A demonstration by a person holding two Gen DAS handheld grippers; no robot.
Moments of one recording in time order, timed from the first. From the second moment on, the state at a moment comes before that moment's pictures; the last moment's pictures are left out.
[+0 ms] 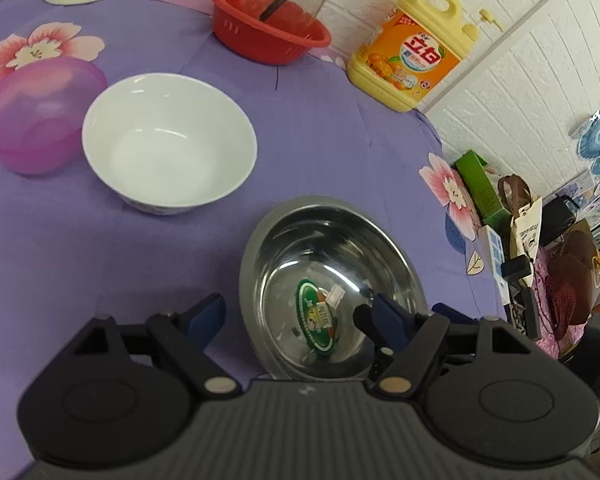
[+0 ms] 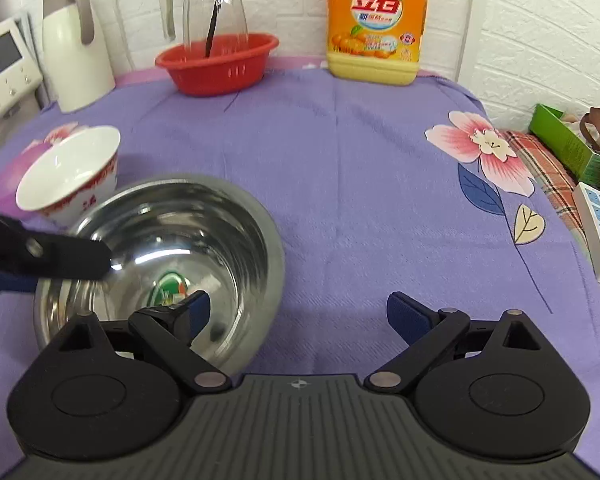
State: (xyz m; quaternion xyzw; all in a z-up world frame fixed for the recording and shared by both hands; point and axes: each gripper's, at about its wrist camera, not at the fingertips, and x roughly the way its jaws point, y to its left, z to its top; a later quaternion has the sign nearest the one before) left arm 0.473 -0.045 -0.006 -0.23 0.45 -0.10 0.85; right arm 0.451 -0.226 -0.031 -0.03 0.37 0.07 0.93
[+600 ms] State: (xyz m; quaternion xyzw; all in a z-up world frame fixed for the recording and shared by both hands) left arm 0.472 -0.071 -0.020 -0.12 0.44 -0.10 0.88; right arm 0.433 -0.205 -0.038 -0.03 0.31 0.11 0.94
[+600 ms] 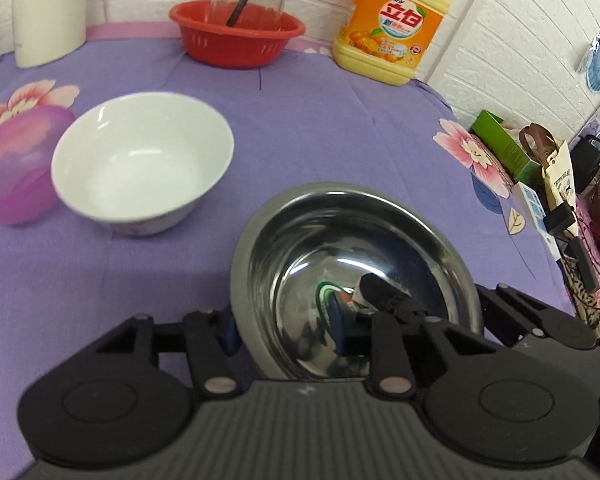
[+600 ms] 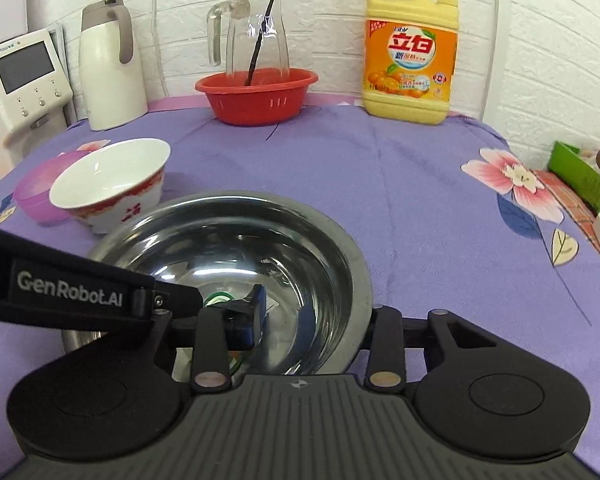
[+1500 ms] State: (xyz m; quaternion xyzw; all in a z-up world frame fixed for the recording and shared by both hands) left arm 0.276 -0.048 -0.023 -0.09 0.44 -0.20 0.87; right arm 0.223 -0.174 -0.045 -0.03 0.30 0.08 0.95
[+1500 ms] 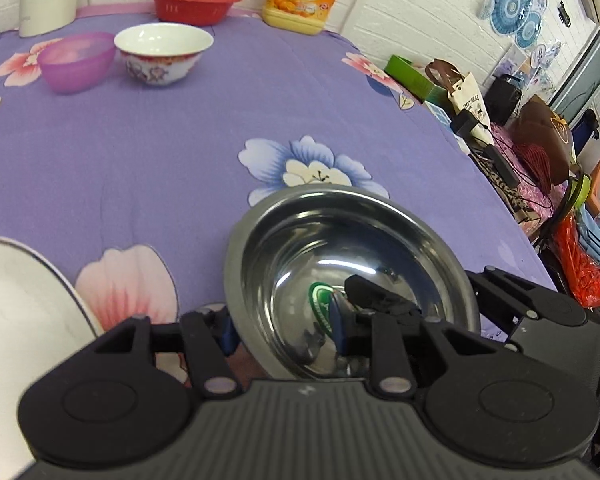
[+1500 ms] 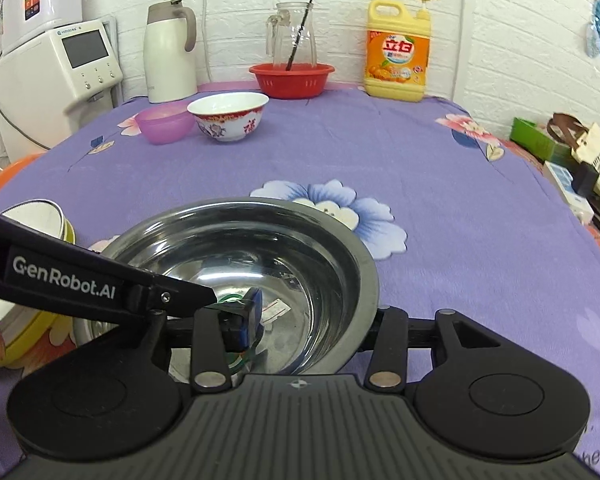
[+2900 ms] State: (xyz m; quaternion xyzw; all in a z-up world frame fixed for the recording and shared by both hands) left arm 0.319 0.023 0.044 -0.14 0.34 -0.09 0.93; right arm 0.263 -0.216 0.034 -0.04 0.24 0.11 0.96
